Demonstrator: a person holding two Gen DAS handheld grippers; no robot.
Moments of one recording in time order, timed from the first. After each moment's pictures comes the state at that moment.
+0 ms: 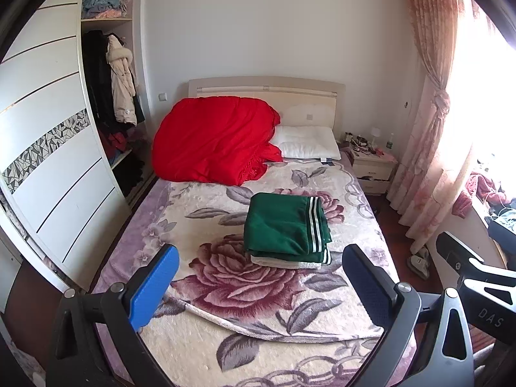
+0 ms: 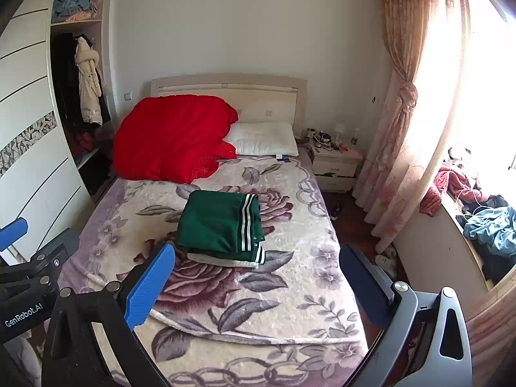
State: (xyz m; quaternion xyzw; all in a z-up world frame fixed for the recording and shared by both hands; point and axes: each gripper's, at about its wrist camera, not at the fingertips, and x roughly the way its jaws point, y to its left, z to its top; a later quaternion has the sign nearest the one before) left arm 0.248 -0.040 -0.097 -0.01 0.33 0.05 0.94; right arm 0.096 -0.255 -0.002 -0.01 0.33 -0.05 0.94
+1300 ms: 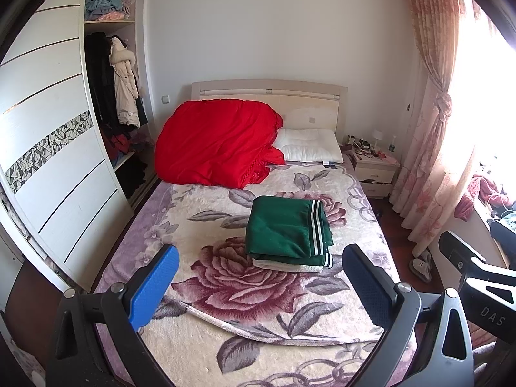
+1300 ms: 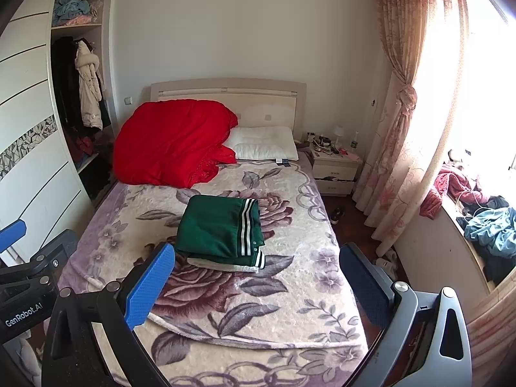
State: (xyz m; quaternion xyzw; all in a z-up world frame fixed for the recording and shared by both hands) left arm 0.250 -0.035 -0.096 -0.01 0.33 0.05 0.94; right arm 0.079 -0.243 -0.011 -0.01 0.32 -0.07 0.95
